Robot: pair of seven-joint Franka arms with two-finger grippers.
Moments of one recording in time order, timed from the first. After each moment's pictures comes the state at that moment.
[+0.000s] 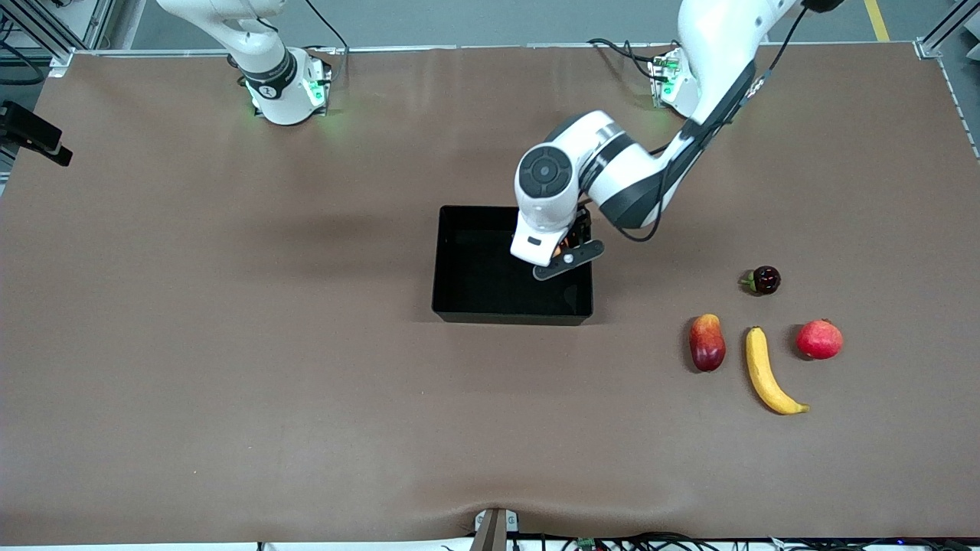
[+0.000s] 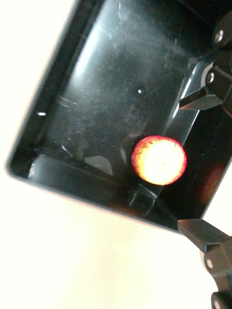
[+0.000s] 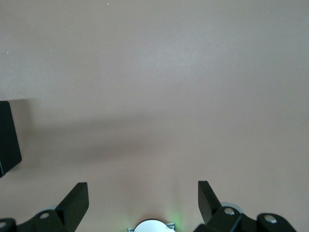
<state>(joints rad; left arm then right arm) -0.27 0.49 -0.53 -1.63 0.25 1.89 -1.24 -0.02 -0.07 -0.07 -1.50 -0.03 1.38 0.02</state>
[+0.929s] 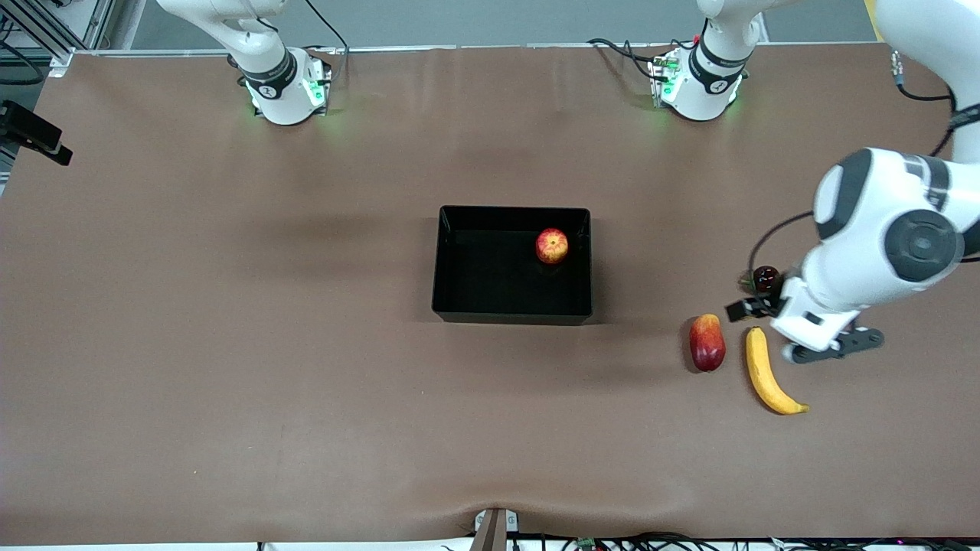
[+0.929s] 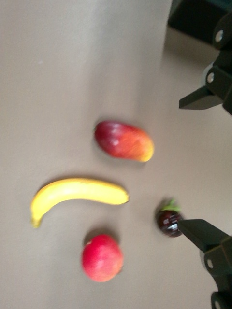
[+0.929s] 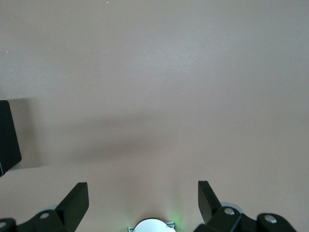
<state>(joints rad) 0.33 0.44 -0.51 -1.57 0.25 1.89 -0.42 -0.02 -0.07 -0.07 -1.50 -0.03 1.38 0.02</state>
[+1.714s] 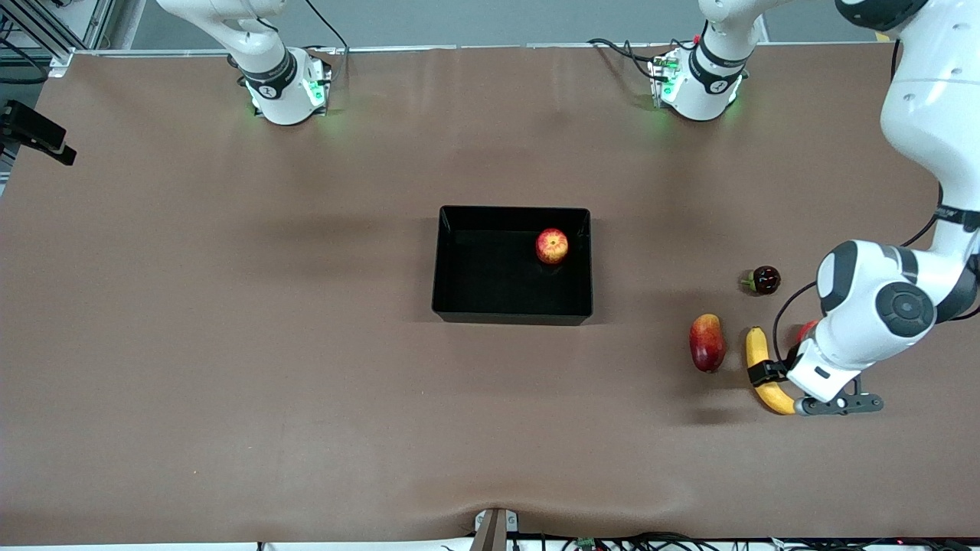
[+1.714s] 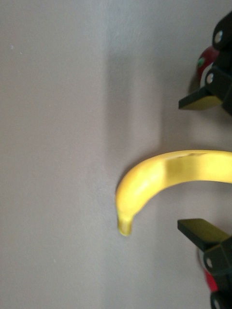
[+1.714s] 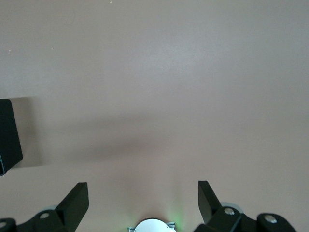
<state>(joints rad) 0.41 0.76 -0.49 -1.57 0.51 2.37 -0.31 -0.02 -0.07 -0.06 -1.50 -0.03 1.38 0.02</state>
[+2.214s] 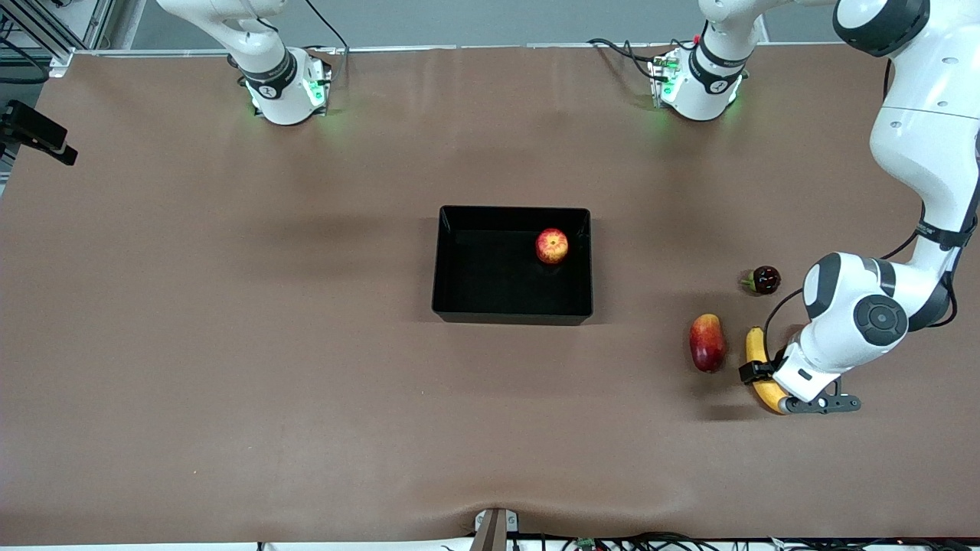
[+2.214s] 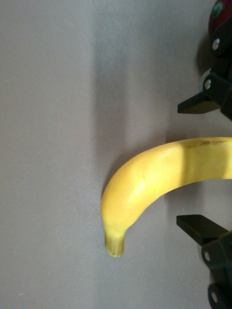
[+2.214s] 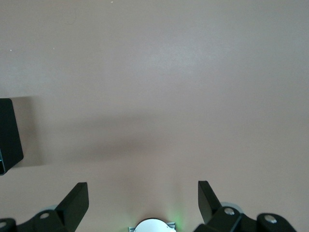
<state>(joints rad) 0.41 0.82 -0.46 -1.58 0.53 2.39 -0.30 -0.02 -0.07 -0.06 -1.50 -0.03 1.38 0.02</state>
